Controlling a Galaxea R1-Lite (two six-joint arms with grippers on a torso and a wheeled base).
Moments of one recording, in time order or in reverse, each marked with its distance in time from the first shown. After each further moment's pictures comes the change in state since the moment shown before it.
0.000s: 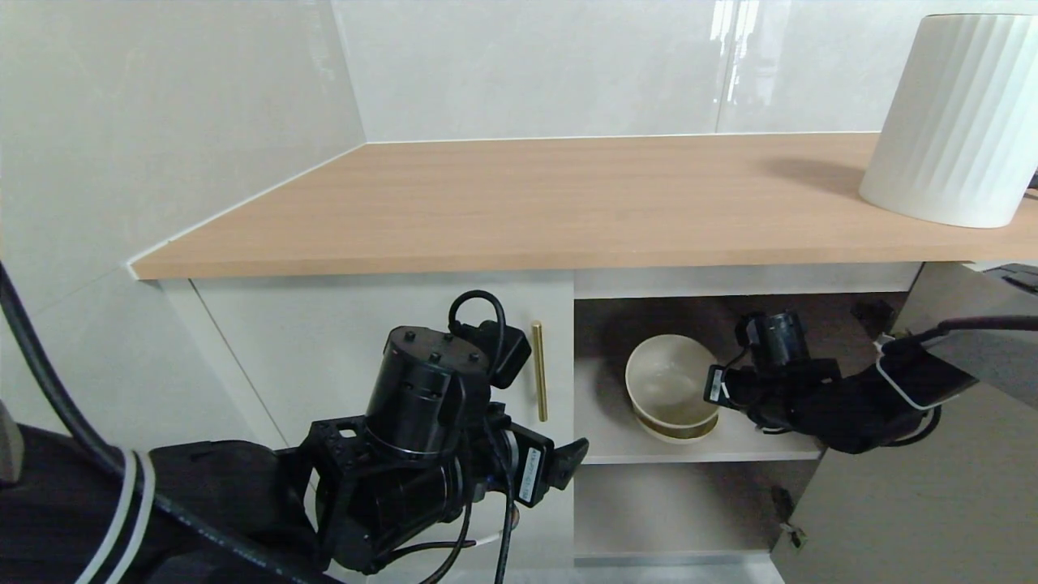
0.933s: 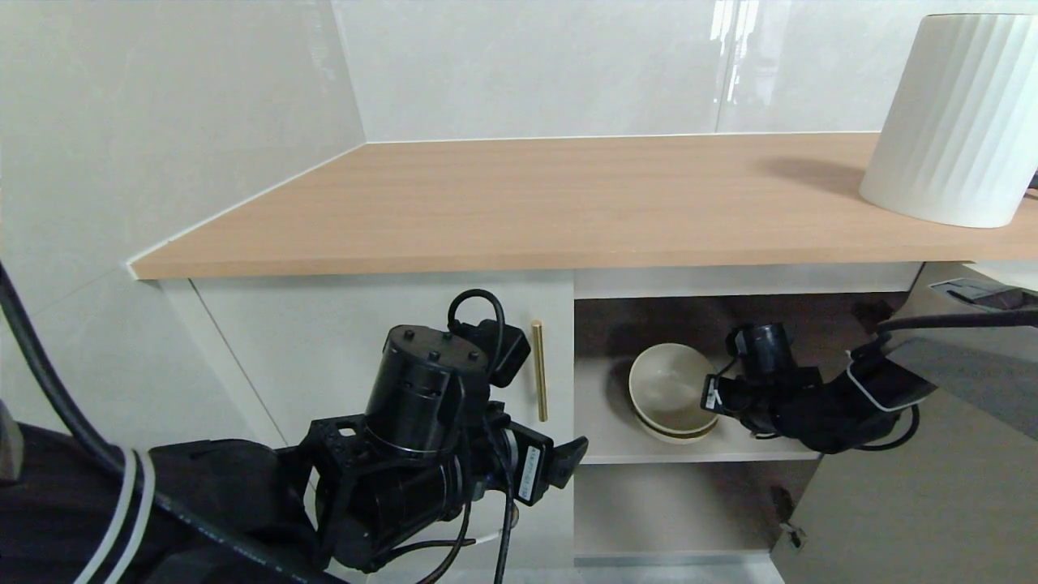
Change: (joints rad) left arm 0.002 0.000 -0.002 0.000 0.000 0.000; right arm -0.021 0.099 -0.059 -0.003 -0.011 -0.017
